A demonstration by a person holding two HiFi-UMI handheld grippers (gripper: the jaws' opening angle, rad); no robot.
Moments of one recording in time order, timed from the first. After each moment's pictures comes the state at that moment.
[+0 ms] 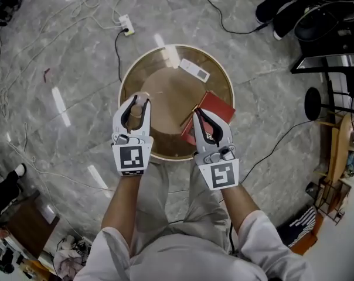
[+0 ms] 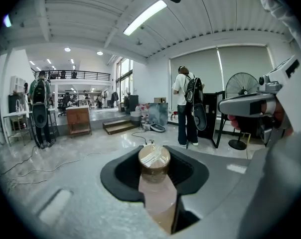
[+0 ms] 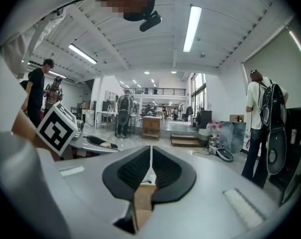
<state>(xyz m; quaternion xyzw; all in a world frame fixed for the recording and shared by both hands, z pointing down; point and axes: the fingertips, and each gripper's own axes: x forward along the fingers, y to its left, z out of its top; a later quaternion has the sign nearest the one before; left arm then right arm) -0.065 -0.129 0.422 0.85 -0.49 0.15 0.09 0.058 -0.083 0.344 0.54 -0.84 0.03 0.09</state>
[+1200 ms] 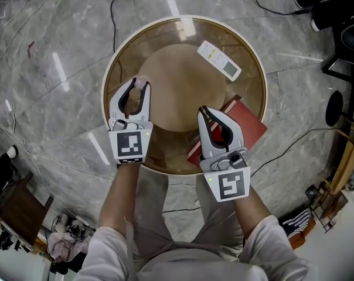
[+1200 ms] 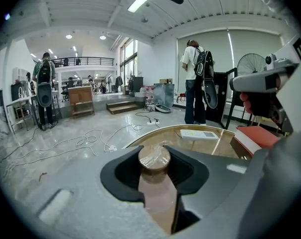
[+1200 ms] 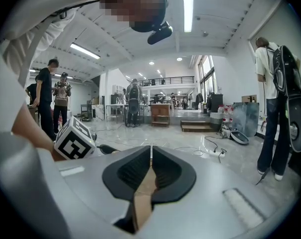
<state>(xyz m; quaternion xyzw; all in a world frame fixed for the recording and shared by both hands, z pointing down) -0.054 -0.186 0.671 0.82 -0.51 0.22 0.14 0.071 -0.136 0.556 0.48 -0.86 0.09 0.13</state>
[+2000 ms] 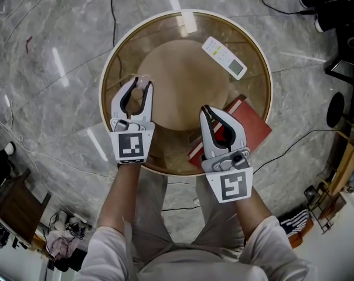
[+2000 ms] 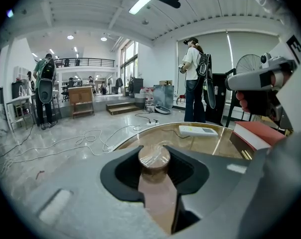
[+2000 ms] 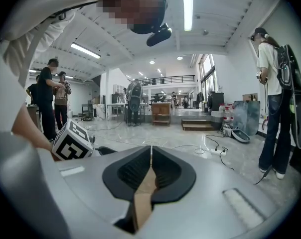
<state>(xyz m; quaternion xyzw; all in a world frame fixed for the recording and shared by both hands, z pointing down) -0.055 -0.178 0.691 0.82 -0.51 0.20 0.14 0.066 -0.135 0.574 0.47 -0.87 0.09 0.13</state>
